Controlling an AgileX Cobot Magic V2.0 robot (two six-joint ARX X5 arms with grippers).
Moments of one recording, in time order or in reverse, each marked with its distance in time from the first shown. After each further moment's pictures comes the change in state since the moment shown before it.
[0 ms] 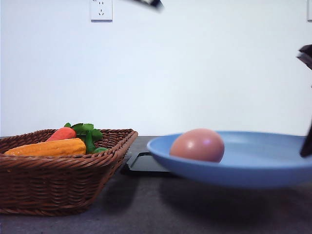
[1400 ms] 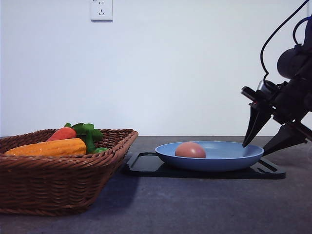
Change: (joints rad) left_arx 0.000 -0.528 0.006 -0.136 -0.233 -0.032; right_arx -0.075 0.662 0.561 0.054 0.003 -0.047
